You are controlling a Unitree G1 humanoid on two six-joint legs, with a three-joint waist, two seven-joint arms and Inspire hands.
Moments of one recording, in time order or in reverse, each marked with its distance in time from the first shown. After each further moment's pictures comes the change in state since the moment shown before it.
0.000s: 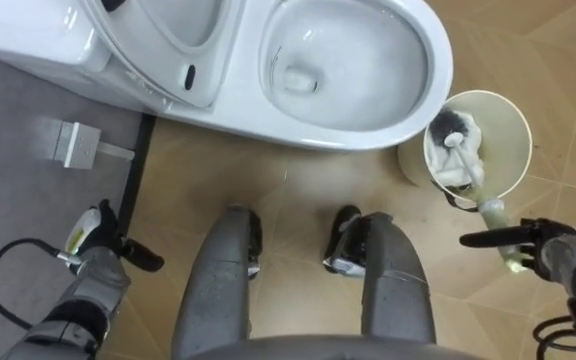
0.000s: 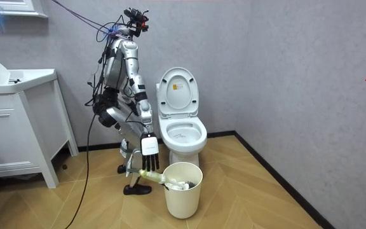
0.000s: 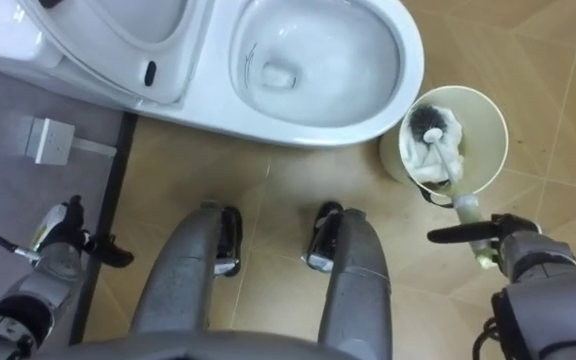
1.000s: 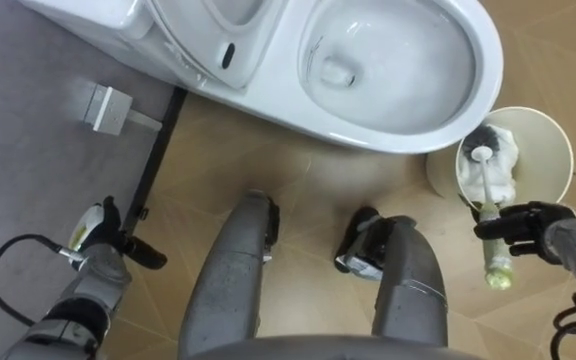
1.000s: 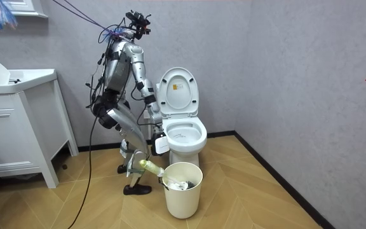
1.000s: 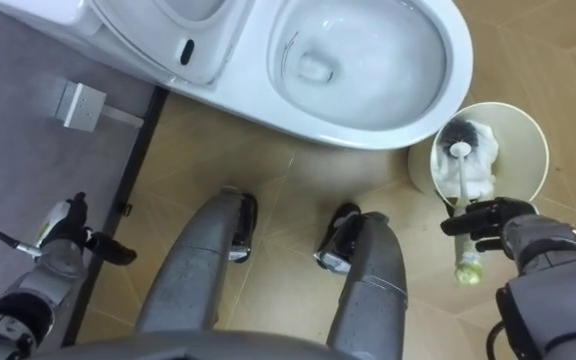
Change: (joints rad) left arm 0.004 0.002 -0.008 -0.010 -0.001 0.007 -0.021; right arm -0.038 -0.012 0.103 -0.020 -0.110 -0.012 0.102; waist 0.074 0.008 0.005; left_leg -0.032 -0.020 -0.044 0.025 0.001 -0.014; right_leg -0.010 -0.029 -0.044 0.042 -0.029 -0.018
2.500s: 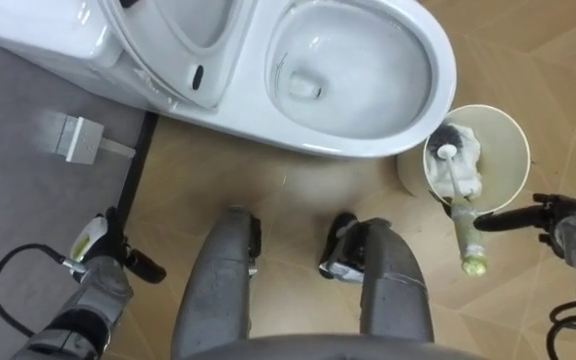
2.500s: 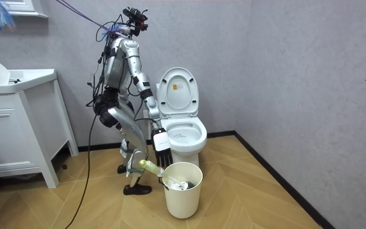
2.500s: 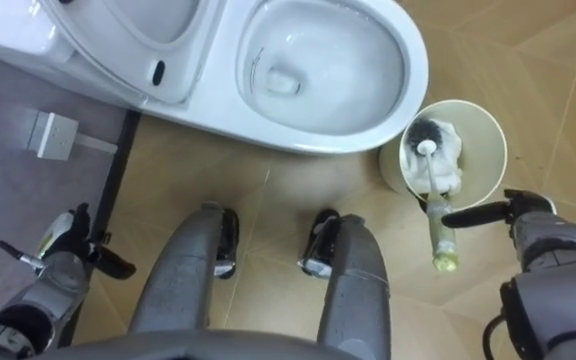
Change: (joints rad) left arm 0.035 0.002 -0.060 0.028 -0.001 -0.006 0.019; right arm -0.001 -0.005 -0.090 0.002 0.045 -0.017 -0.111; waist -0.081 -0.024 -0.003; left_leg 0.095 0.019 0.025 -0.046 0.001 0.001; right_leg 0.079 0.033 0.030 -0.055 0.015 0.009
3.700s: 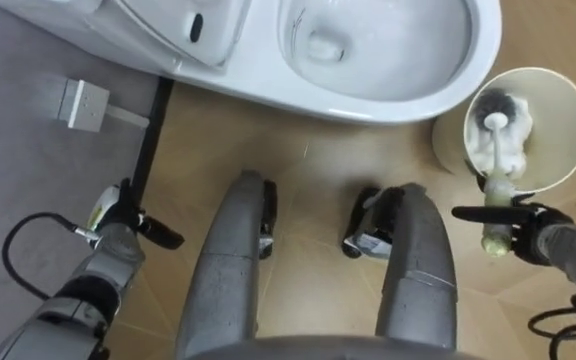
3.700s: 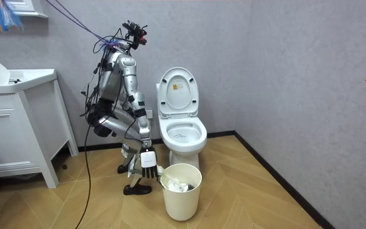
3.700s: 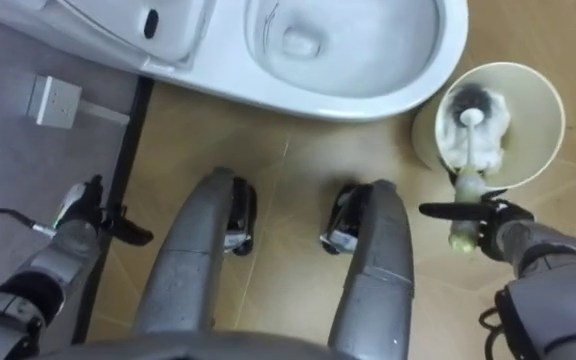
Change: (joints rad) left arm -0.118 -0.008 -0.048 -0.053 -0.158 0.042 -0.019; right arm -0.020 0.007 0.092 0.040 0.445 0.025 0.116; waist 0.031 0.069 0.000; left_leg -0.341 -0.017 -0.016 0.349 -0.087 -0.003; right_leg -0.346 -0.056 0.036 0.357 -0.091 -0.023
